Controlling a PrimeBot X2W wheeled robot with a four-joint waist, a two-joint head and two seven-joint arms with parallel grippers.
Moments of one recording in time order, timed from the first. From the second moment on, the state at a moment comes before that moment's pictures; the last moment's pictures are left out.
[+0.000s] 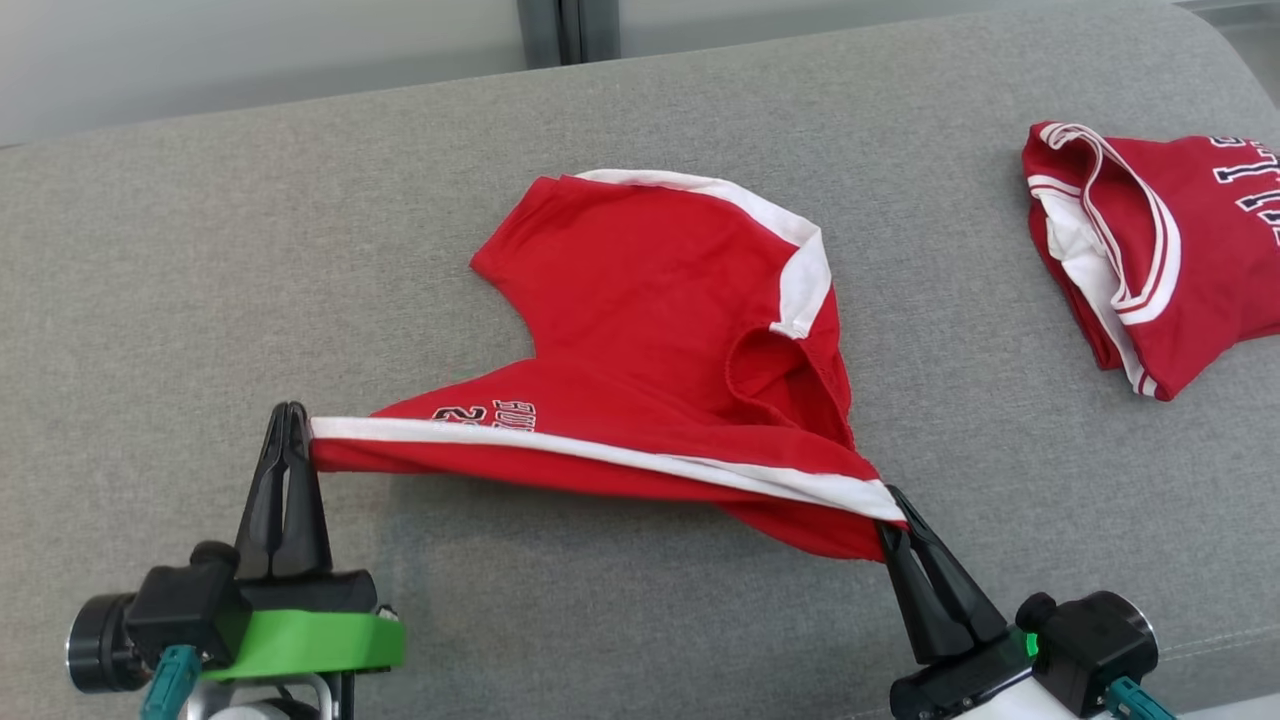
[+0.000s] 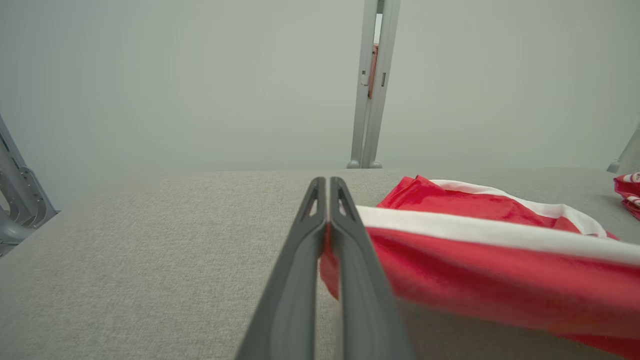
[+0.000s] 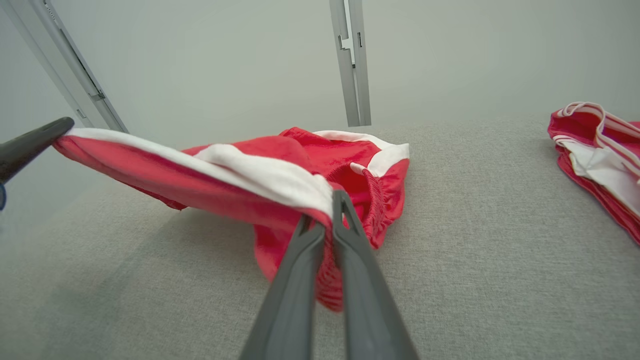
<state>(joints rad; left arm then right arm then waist) 0.01 0.07 -0.06 -0.08 -0.16 0.03 -0.23 0.16 -0.10 0.26 -0.14 0.17 0.13 -0.26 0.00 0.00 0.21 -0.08</state>
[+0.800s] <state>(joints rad) -0.91 0.17 -0.29 0.58 -0.14 -0.13 -0.17 -0.32 -0.05 0.14 0.11 0.33 0.13 -0.21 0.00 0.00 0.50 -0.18</state>
